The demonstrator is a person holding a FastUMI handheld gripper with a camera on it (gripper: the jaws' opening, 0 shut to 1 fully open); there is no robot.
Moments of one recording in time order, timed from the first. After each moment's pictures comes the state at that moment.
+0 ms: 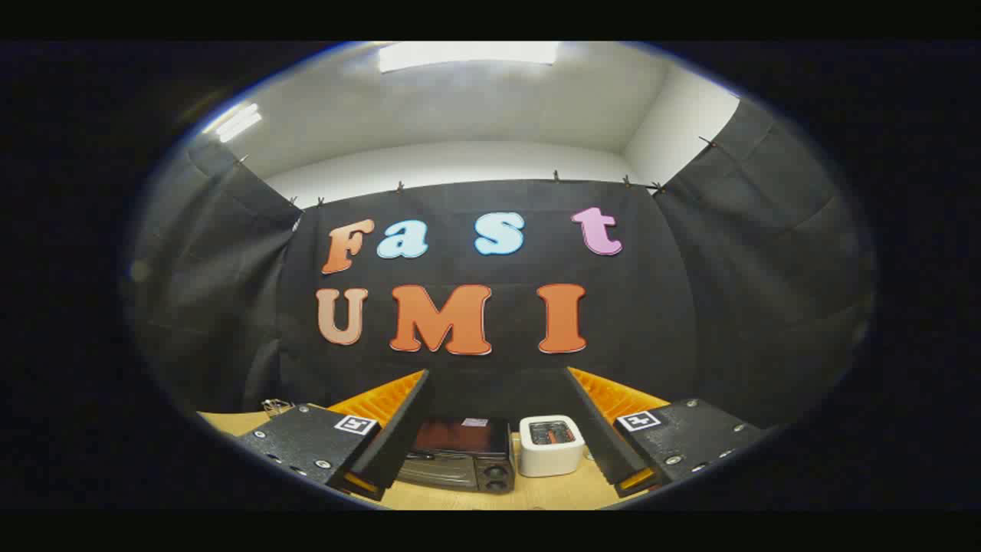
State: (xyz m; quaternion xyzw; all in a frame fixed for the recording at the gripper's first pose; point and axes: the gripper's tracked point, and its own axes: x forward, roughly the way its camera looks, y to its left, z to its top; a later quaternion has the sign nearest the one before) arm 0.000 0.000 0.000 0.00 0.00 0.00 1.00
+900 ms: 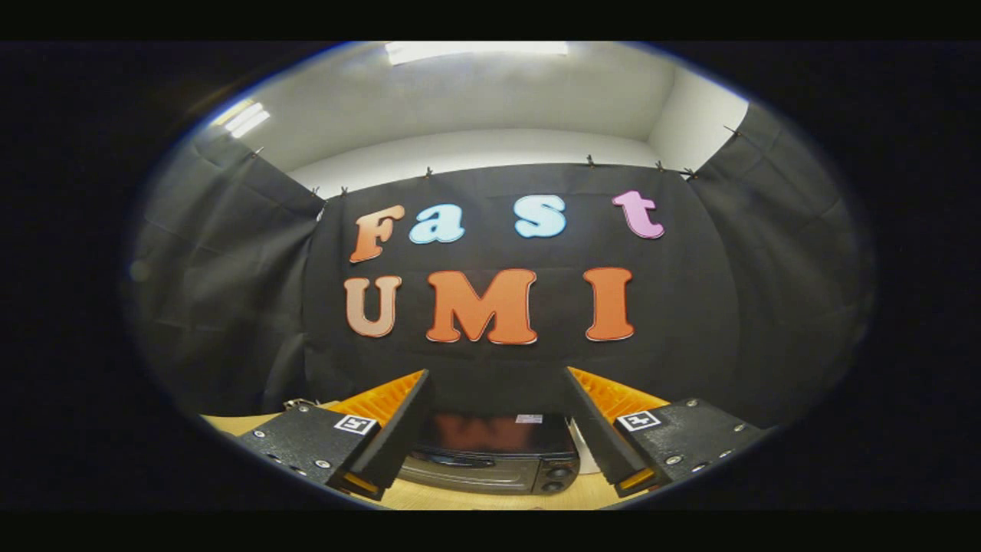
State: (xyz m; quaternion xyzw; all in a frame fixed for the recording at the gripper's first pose) arm 0.032 0.081 -0.031 0.00 0.03 0.05 1.00
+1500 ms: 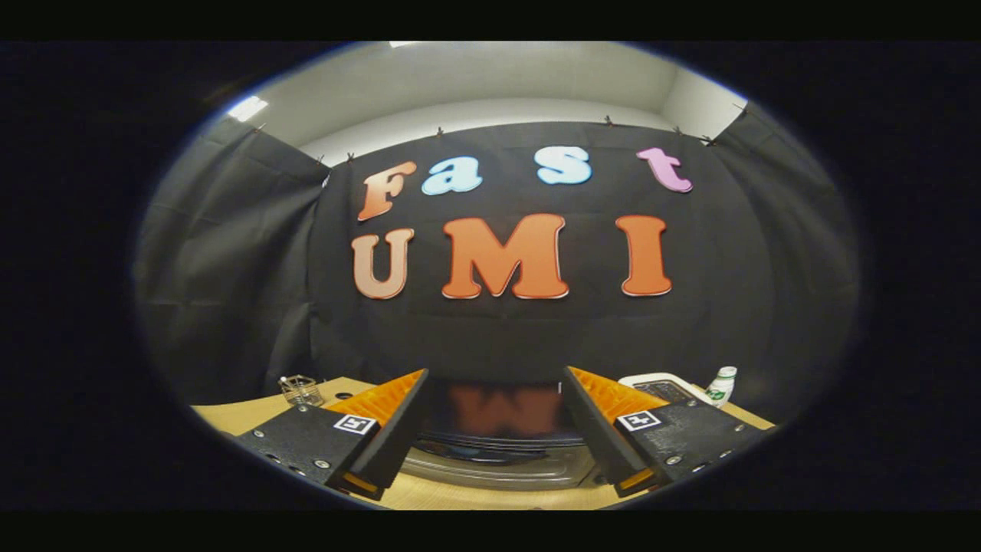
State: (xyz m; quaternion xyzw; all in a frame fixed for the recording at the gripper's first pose) arm 0.085 0.150 -0.169 0.01 0.12 0.09 0.99
